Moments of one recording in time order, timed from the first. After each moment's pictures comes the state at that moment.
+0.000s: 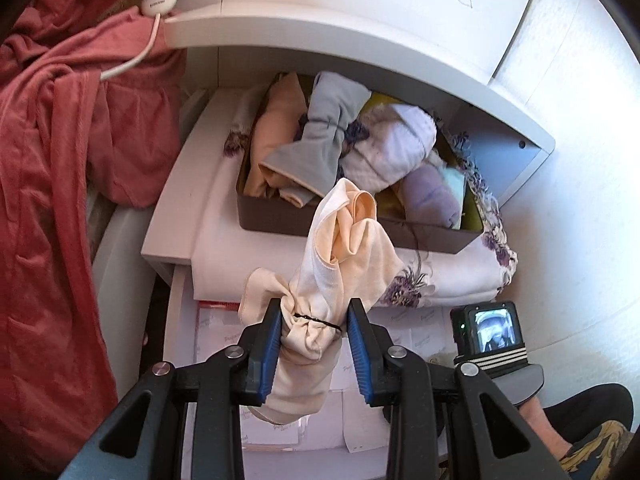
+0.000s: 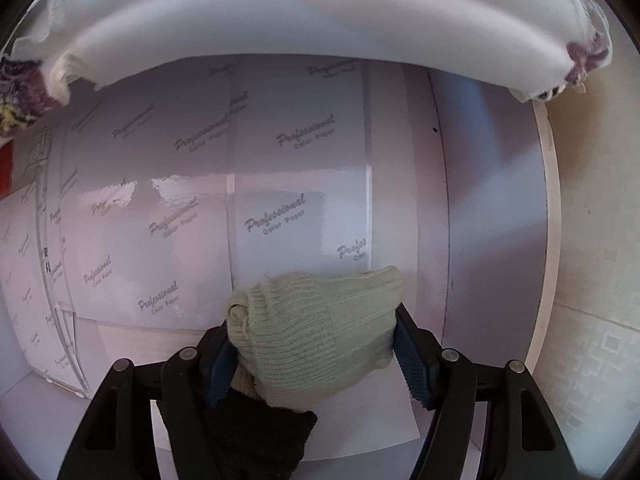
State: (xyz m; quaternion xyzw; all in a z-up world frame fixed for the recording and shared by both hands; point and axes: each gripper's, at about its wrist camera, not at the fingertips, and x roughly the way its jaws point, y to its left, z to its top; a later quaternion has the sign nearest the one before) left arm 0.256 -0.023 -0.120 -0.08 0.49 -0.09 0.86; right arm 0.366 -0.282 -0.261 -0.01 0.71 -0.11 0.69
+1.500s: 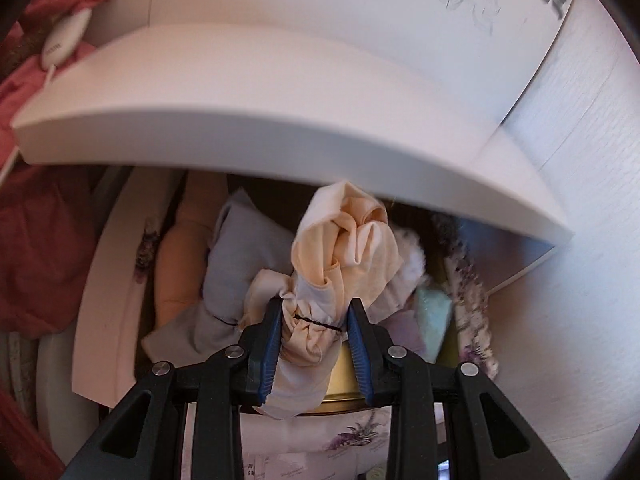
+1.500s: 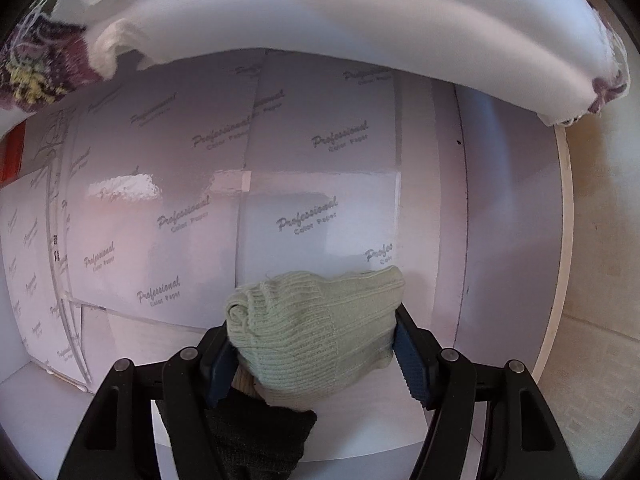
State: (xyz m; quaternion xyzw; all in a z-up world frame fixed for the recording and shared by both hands) left arm 0.407 -0.077 -0.117 -0.11 0.49 -0.11 0.86; right arm 0.364 -0.273 -0.260 -0.02 0.71 -0.09 0.69
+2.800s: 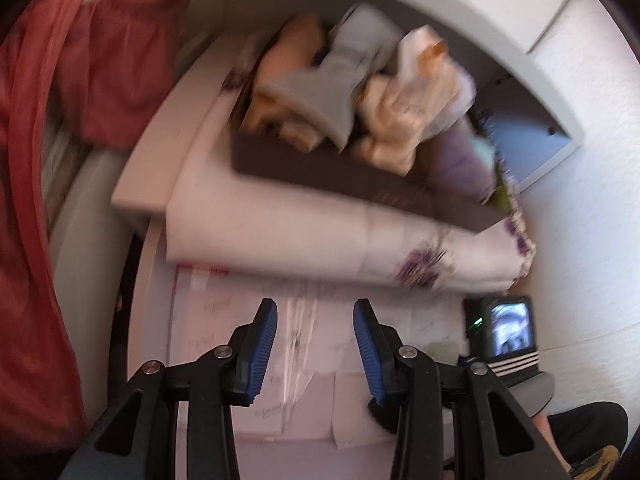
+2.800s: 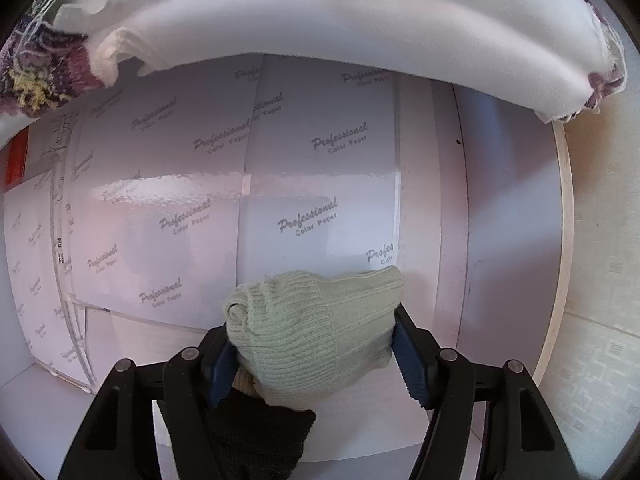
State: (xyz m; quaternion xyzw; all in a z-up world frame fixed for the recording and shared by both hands) left arm 0.274 -0.017 -0.177 -0.12 0.56 -0.07 0.81; right arm 0.365 -0.278 -0.260 -0.01 0.71 -0.08 0.70
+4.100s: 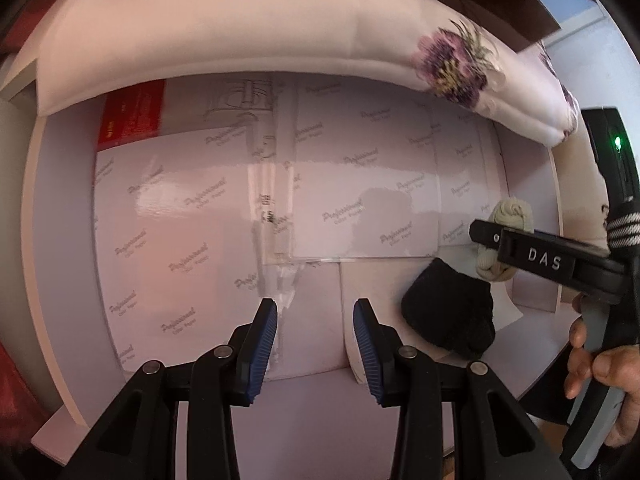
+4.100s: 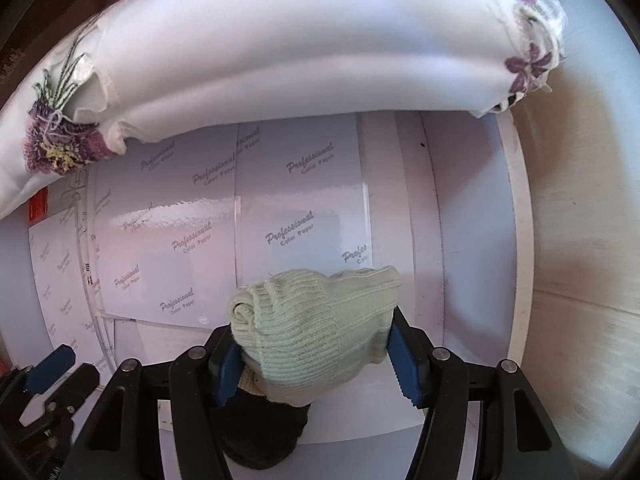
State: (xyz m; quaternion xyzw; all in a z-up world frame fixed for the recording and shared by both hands) left arm 0.244 -0.061 -0.281 -0.05 0.70 -0.14 0.69; right arm 0.364 -0.305 -0.214 0.04 0.69 -0.09 0.71
